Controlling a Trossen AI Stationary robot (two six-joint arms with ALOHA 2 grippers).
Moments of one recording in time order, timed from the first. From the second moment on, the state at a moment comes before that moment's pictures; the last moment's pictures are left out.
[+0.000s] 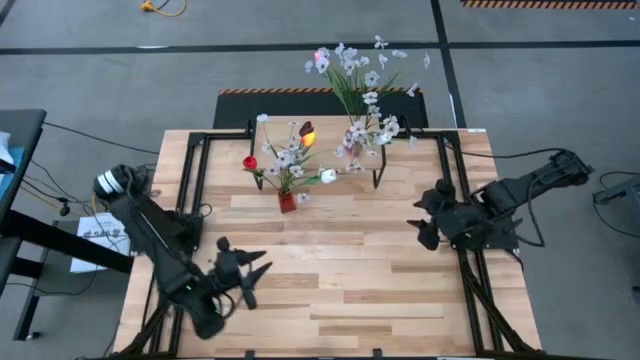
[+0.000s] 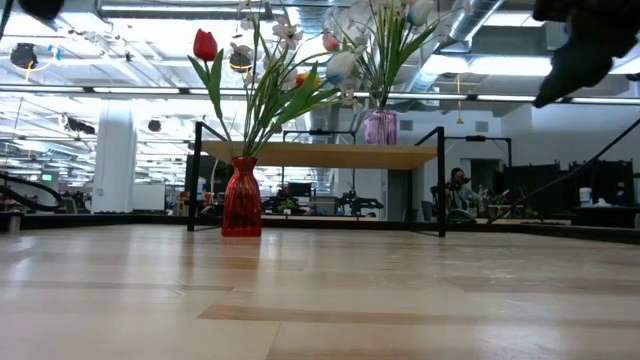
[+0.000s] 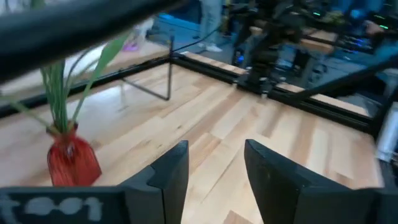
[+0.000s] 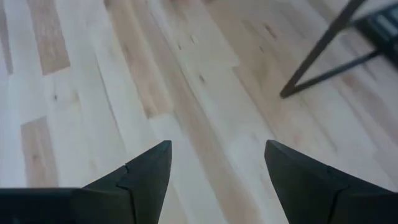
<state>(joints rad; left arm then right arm) -0.91 1.43 0.95 -0.50 -1.31 -1.16 0.42 0.80 0.77 -0.99 0.50 0.67</state>
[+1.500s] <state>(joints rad) -0.48 1.97 0.99 -0.63 -1.36 -1.47 0.77 0.58 0.77 -1.12 0.55 0.81</state>
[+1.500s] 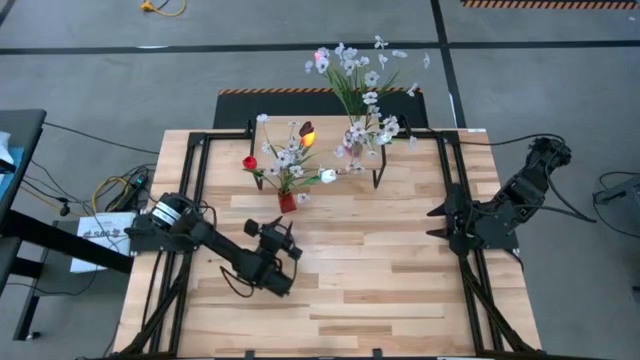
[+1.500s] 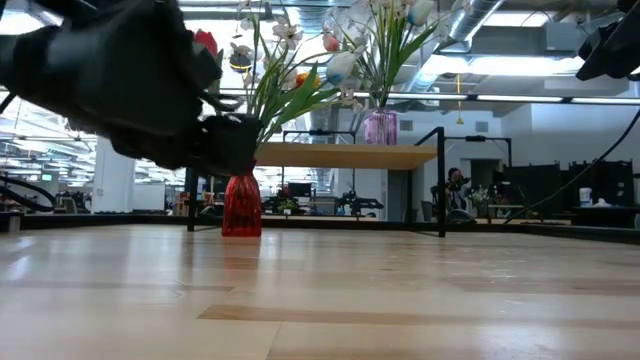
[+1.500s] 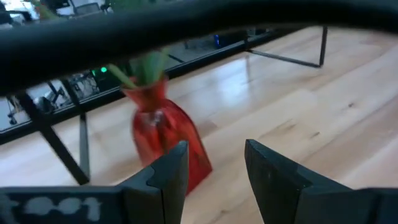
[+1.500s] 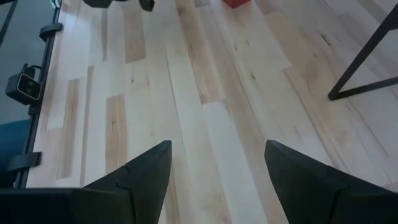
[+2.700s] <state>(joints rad) -0.58 1.76 0.74 -1.04 -1.46 -2.03 0.76 0.58 0.76 -1.11 0.68 0.89</state>
